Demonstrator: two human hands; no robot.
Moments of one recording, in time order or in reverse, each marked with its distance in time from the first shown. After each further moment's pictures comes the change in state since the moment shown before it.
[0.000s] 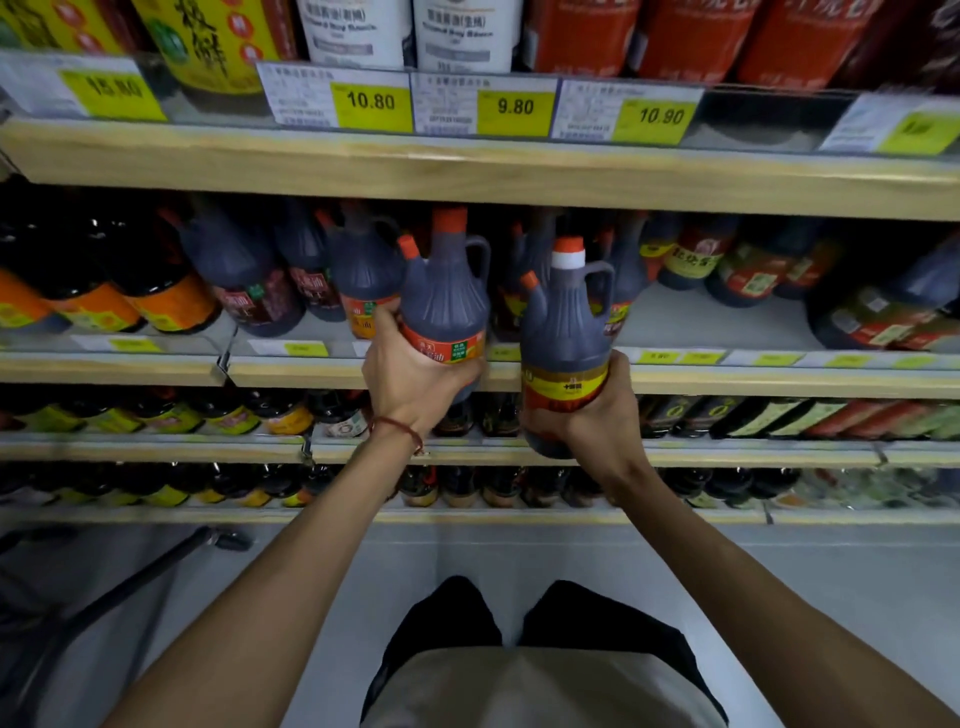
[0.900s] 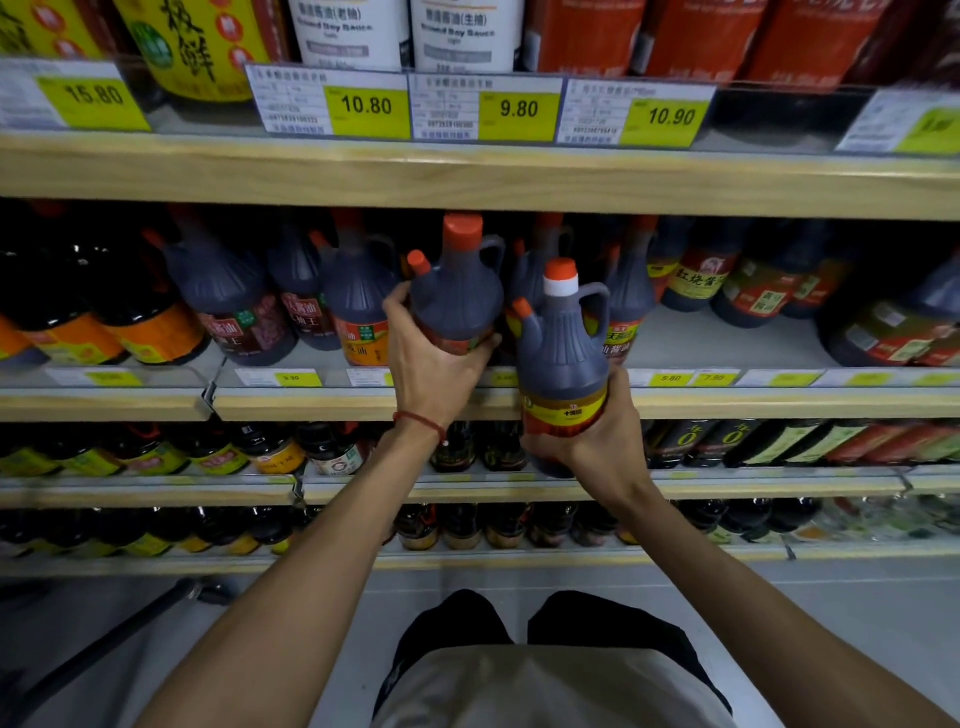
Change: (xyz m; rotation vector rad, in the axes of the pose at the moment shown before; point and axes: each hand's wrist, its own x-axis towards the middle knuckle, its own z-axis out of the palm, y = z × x) left_hand 0.033 -0.013 0.044 -0.228 0.105 0.284; right_hand 0.018 0.020 0.012 -0.008 0.011 -0.138
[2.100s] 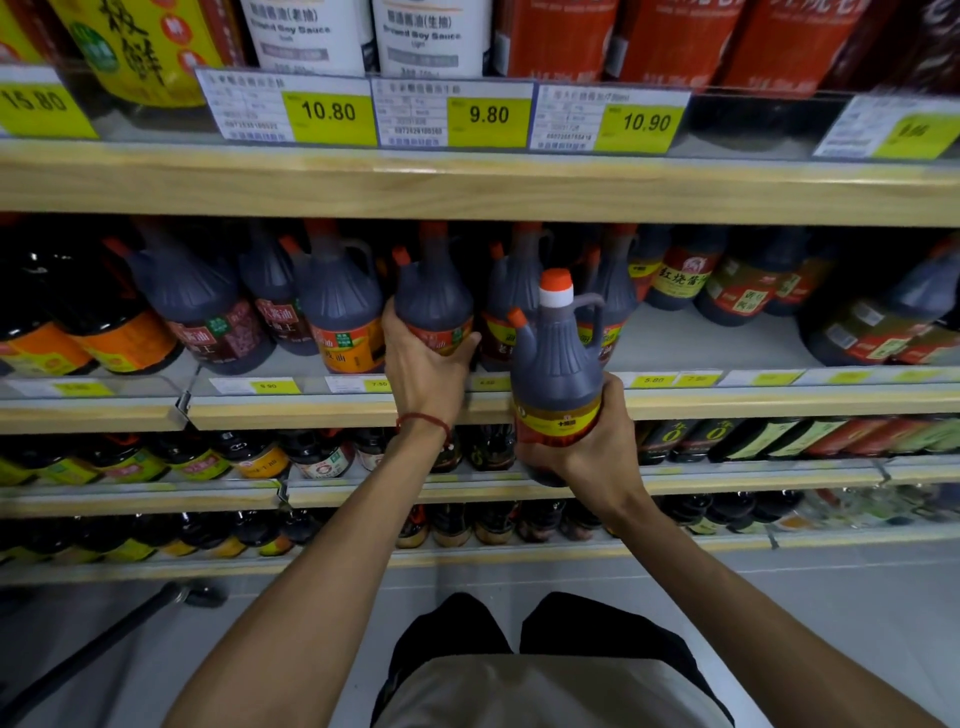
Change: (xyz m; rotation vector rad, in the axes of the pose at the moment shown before) left_hand 0.003 -0.021 0.029 0.115 0.015 -0.219; right_hand -0.002 0.002 -0.012 -0.009 0.001 0.031
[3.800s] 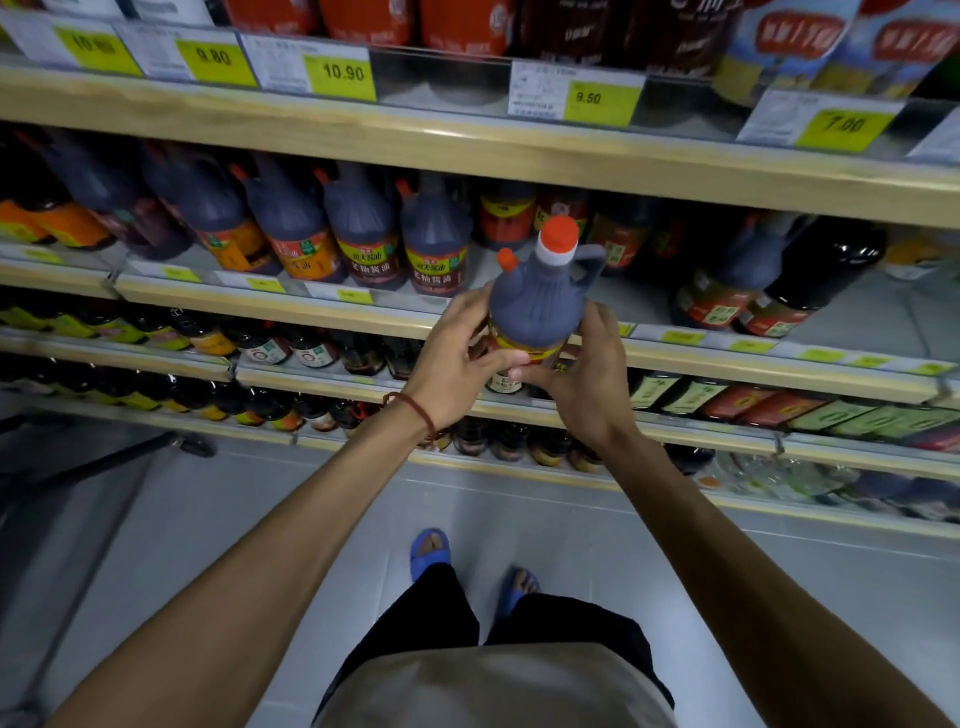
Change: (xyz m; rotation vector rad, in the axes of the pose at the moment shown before) left_hand -0.192 0.169 0.104 -0.010 -0.608 -0.004; right_hand 0.024 0.015 -0.233 -0.160 -0.200 -0.180
